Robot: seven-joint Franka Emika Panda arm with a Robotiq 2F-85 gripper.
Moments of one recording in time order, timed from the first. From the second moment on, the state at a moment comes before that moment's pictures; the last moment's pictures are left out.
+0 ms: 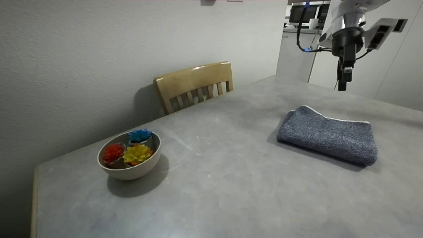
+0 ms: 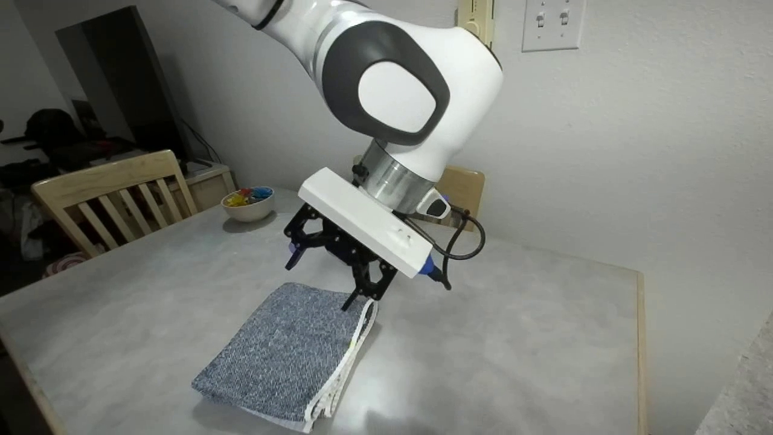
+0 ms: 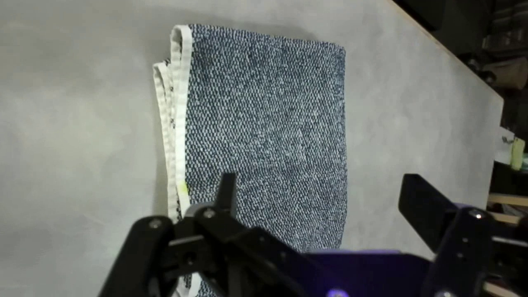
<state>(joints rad) -0.37 0.59 -0.11 -1.63 0.34 1.61 -0.93</state>
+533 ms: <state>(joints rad) -0.40 0.71 -0.11 -1.52 0.40 1.61 -0.87</state>
